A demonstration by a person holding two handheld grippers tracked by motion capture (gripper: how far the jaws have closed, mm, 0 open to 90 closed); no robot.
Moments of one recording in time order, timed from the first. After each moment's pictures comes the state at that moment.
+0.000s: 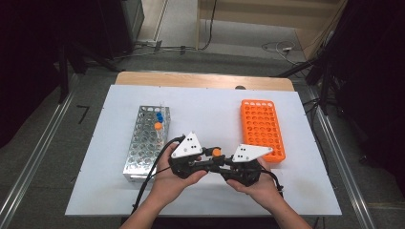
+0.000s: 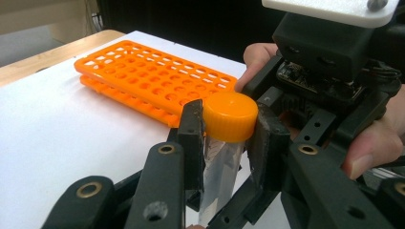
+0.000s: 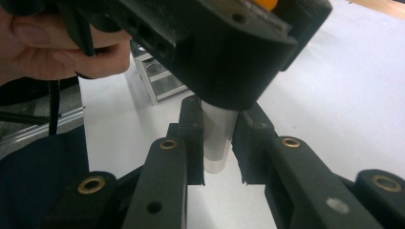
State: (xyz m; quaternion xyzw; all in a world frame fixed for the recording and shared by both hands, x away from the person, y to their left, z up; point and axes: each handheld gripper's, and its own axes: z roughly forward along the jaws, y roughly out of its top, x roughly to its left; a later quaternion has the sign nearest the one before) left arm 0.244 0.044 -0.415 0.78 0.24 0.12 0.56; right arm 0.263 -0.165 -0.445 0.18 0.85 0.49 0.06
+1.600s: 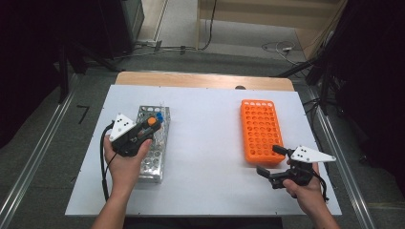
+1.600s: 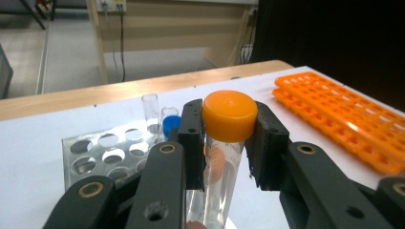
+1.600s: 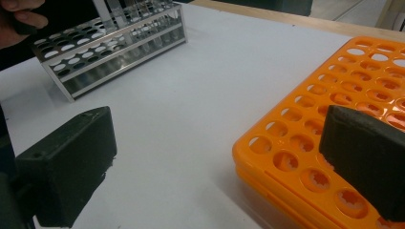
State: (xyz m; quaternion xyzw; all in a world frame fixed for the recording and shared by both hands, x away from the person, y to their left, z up) left arm 0.267 0.175 -0.426 0.66 0.45 0.28 0.54; right arm 0.266 -0.296 -0.448 0.31 0.79 0.52 0.14
